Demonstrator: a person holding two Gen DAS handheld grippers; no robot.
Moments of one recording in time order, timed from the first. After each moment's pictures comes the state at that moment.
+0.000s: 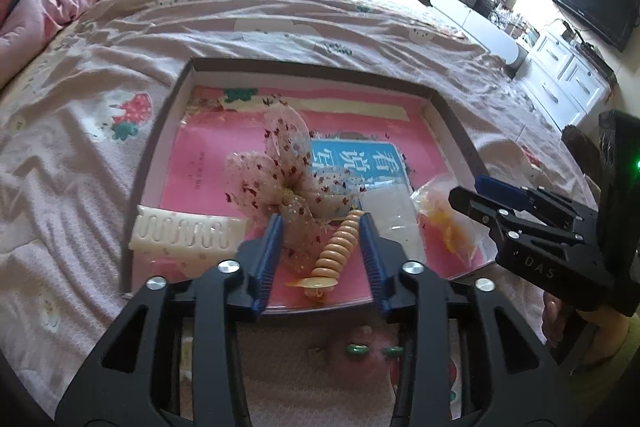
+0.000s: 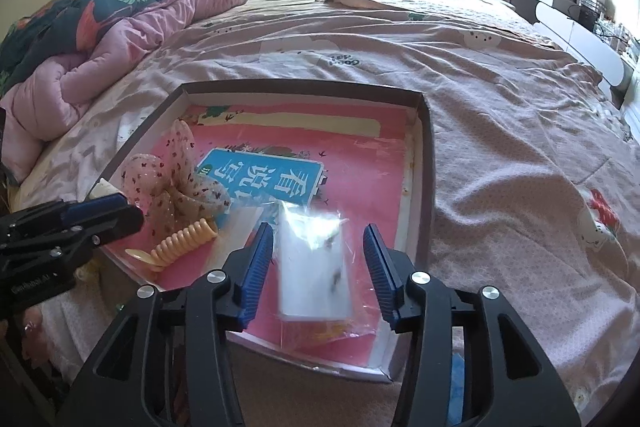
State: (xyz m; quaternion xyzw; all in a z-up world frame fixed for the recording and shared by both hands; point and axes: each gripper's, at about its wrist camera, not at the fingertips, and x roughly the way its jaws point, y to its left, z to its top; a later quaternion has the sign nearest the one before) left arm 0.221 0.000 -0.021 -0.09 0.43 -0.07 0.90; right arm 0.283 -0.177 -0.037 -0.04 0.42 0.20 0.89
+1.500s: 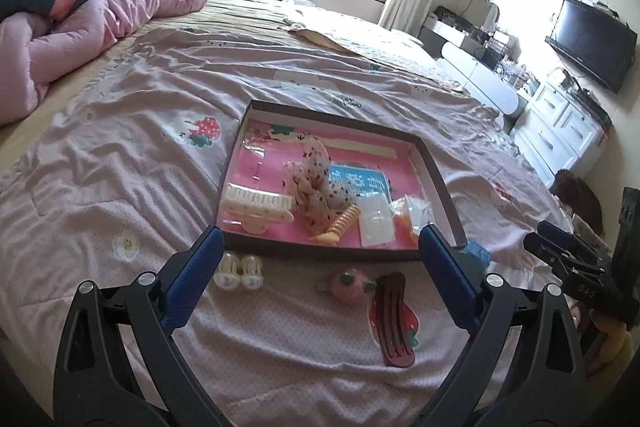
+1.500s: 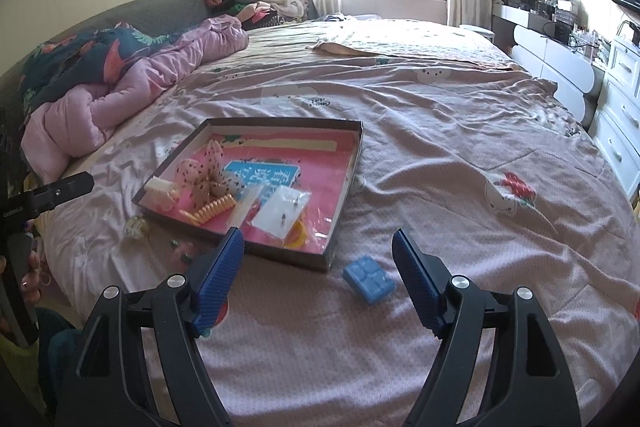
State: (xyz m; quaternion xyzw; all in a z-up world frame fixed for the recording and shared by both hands) left arm 0.126 0.022 0.041 -0.13 0.36 -0.03 0.92; right arm 0.173 -0.261 0.029 -0.02 0.35 0.20 0.91
